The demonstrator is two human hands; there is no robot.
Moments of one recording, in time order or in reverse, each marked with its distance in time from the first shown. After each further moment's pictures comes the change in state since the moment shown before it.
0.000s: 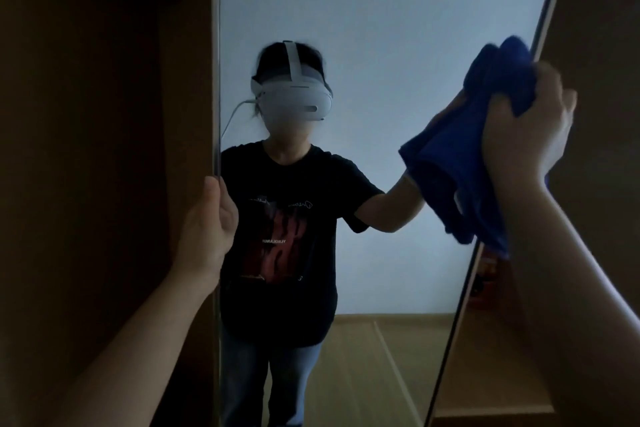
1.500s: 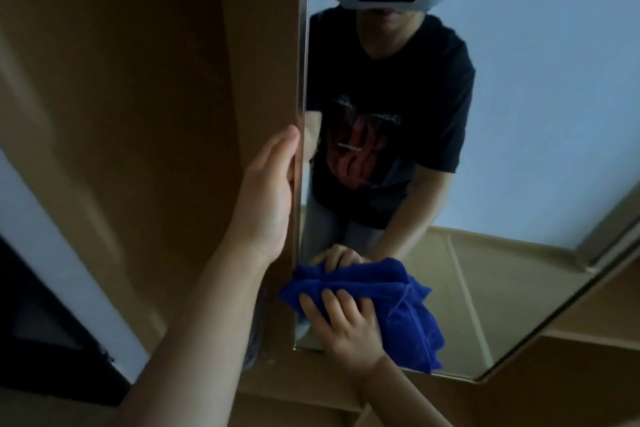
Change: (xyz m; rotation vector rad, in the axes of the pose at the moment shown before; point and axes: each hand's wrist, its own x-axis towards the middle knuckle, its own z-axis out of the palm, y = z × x) left_hand -0.028 -0.103 -0.058 -0.004 -0.186 -0.056; right_hand -0.453 0.128 0.073 -0.084 -0.608 -0.956
